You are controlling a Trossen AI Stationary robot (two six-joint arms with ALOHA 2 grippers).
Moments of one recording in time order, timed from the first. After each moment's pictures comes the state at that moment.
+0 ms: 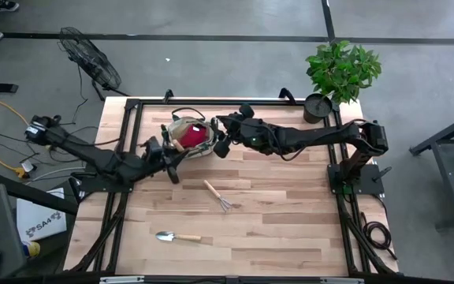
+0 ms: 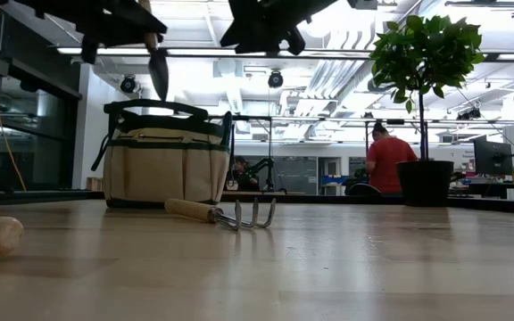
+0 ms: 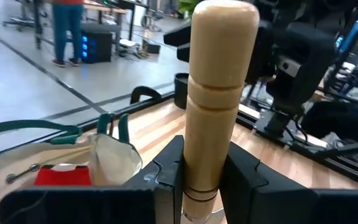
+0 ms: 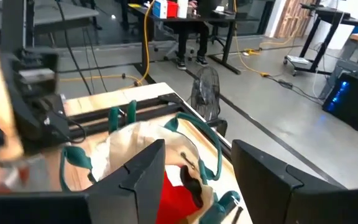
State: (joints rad) left arm -0.39 0.85 0.49 0.25 -0.94 -0.38; right arm -0.05 1.71 1.33 0.14 0.49 0.06
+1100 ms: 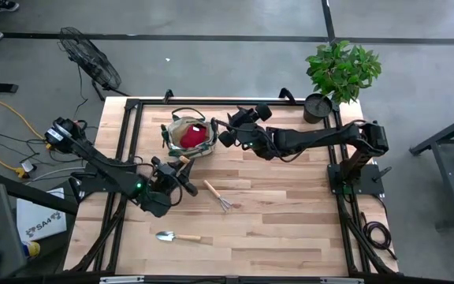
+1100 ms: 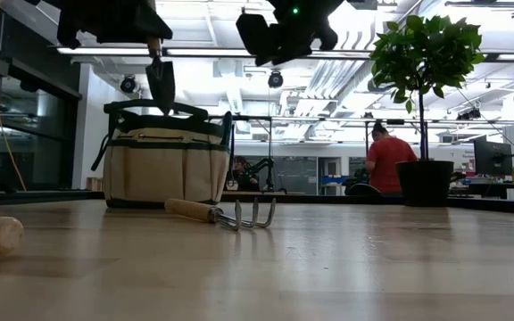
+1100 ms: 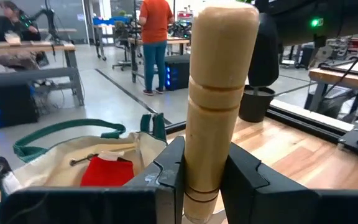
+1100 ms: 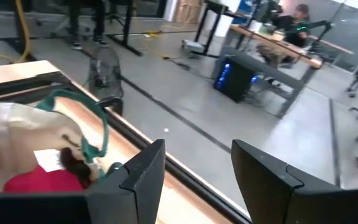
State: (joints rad) left arm -0.58 1.33 0.71 0.19 -1.51 -0.54; right arm -0.03 1.71 1.33 -0.01 0.96 0.08
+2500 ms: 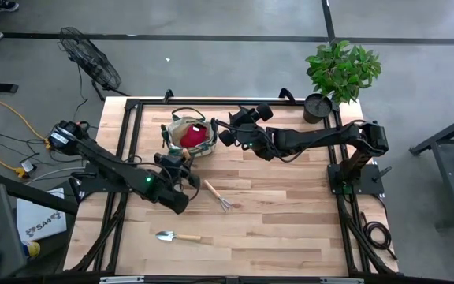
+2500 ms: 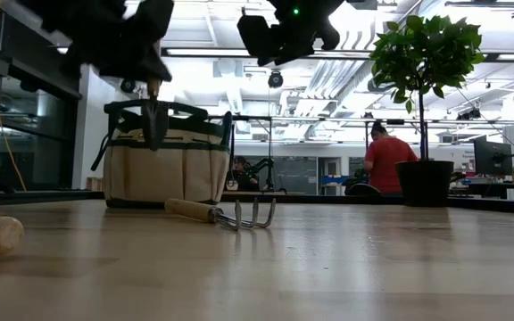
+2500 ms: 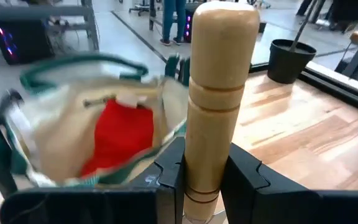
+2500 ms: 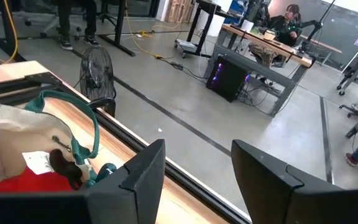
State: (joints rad) left arm -0.46 1.40 0.86 -0.59 -1.29 -1.29; right arm -0.03 1.71 1.33 -0.01 1.00 0.09
